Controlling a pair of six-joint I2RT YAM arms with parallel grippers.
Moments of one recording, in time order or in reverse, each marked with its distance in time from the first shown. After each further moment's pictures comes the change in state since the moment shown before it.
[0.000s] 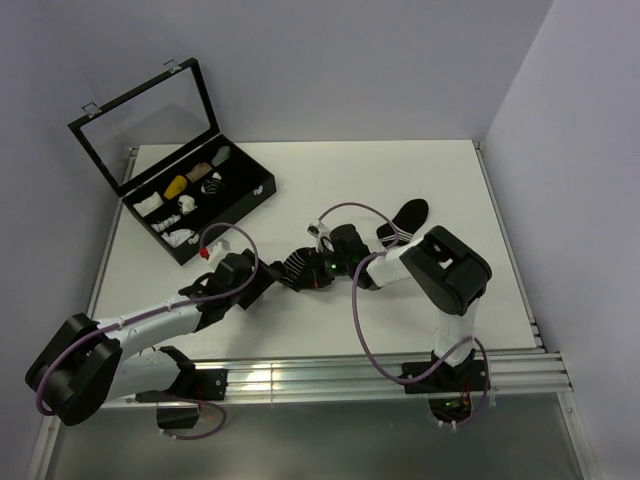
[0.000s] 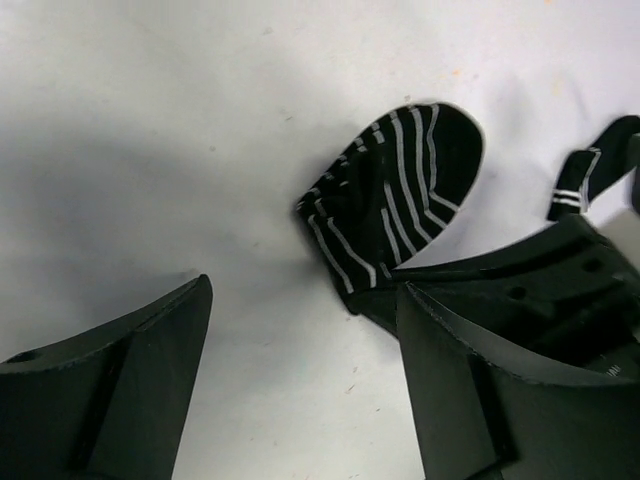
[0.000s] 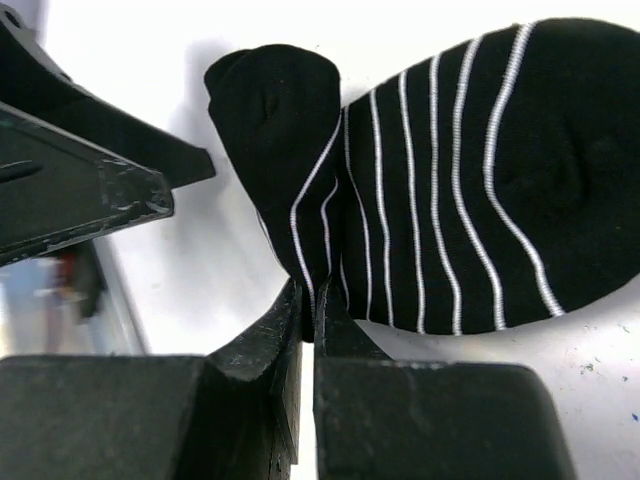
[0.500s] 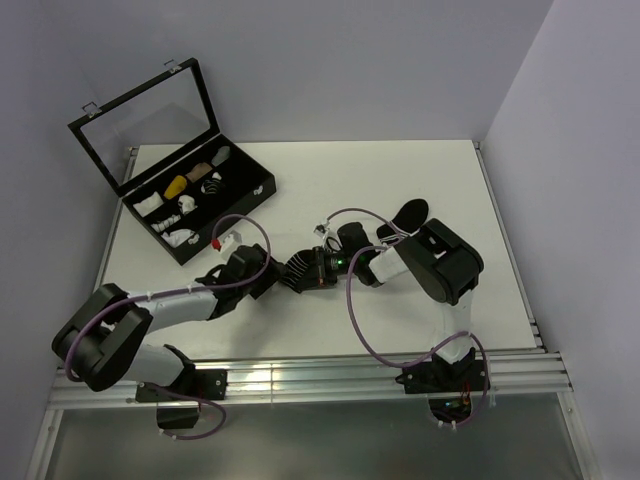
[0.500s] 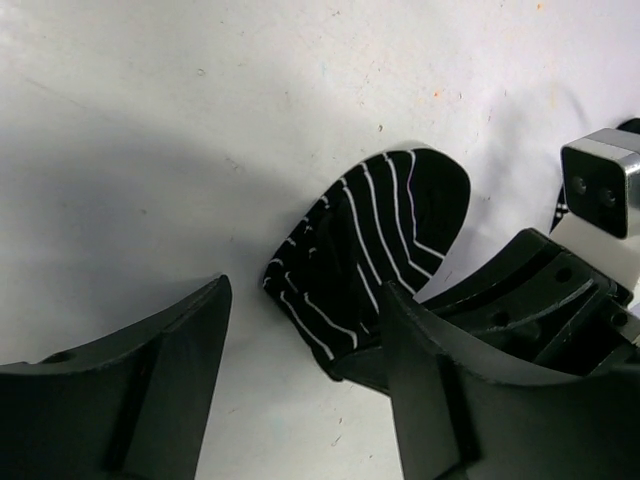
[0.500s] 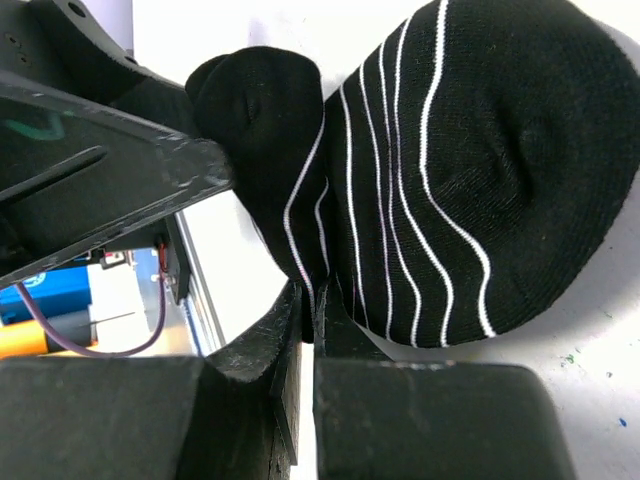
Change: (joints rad) left arm -0.001 0.202 0.058 0.172 0.001 0.045; right arm -0.090 0.100 0.003 0.090 -0.223 0.219
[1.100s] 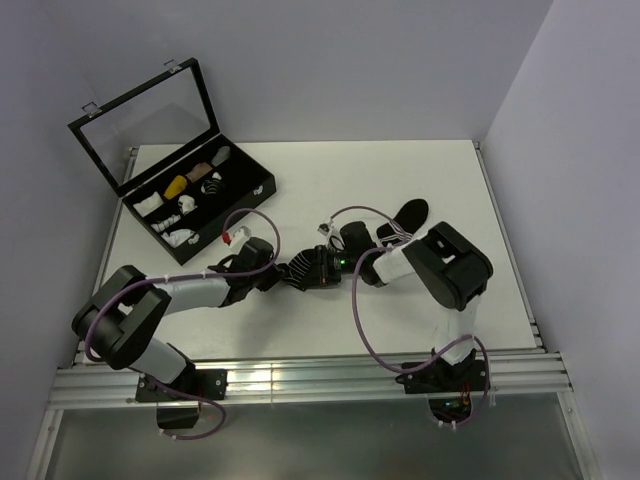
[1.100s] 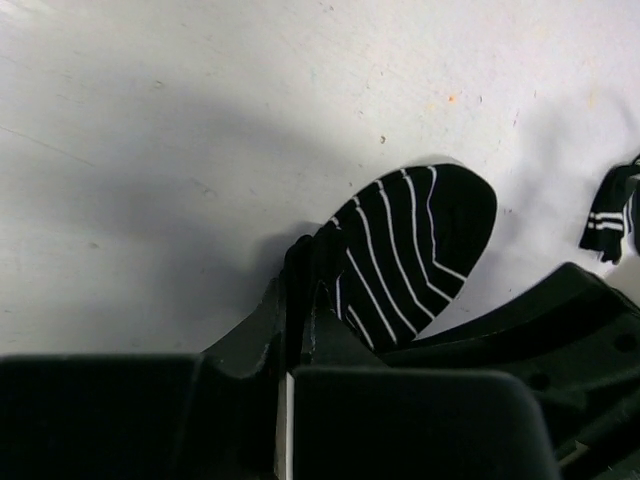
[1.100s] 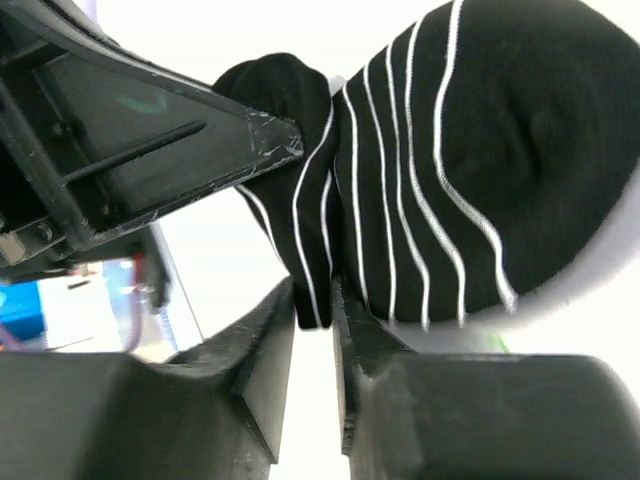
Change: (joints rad) left arm -0.001 0.141 0.116 -0.051 0.012 0.008; right arm -0.011 -0.048 -0.016 -0.049 0.041 -0.029
